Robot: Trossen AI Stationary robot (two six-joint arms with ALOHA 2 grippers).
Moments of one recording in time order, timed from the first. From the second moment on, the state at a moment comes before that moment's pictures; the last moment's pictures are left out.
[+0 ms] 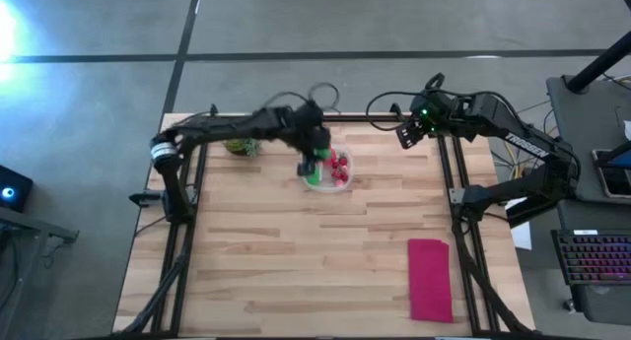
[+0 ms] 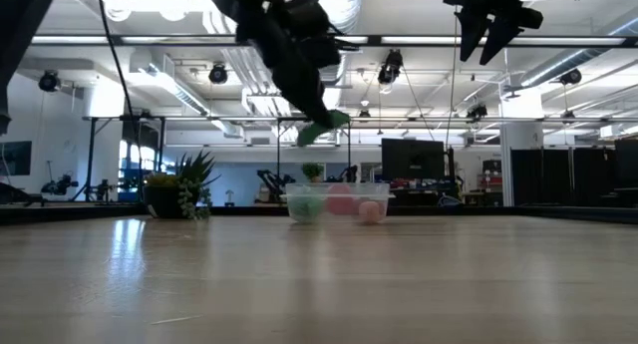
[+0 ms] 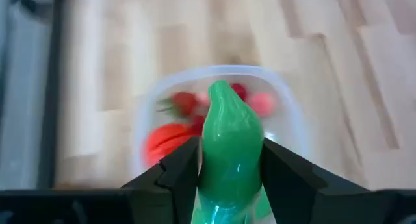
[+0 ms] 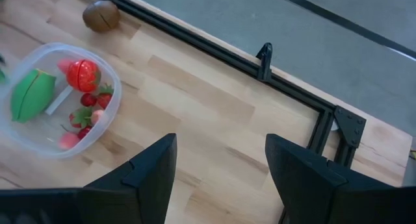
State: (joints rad) left arm 0.38 1.81 1.56 -0.65 0.18 0.48; right arm -0.43 1.22 1.45 -1.30 0.39 0.52
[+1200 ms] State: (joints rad) left arm 0.68 2.09 1.90 -0.90 0.12 -0.26; right arm -0.42 1.22 1.45 -1.31 0.36 0.52
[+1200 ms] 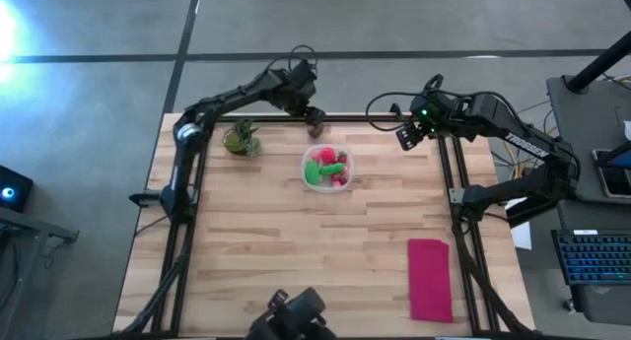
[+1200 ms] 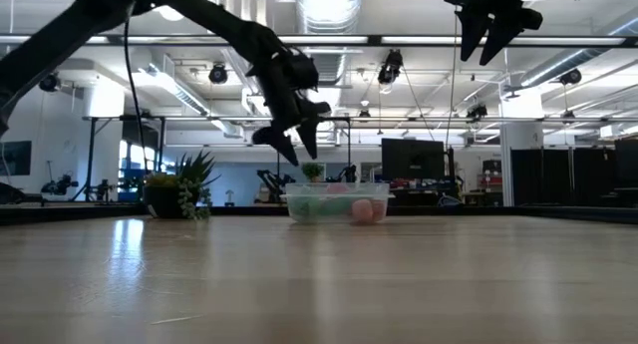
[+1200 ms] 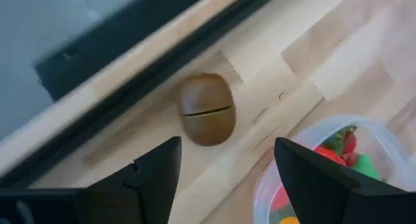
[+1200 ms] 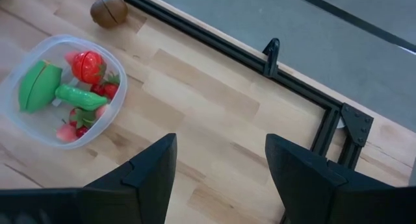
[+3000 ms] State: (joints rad) left arm 0.63 2.32 2.04 -0.78 0.10 -0.18; right arm -0.42 1.22 1.45 -1.31 0.37 0.58
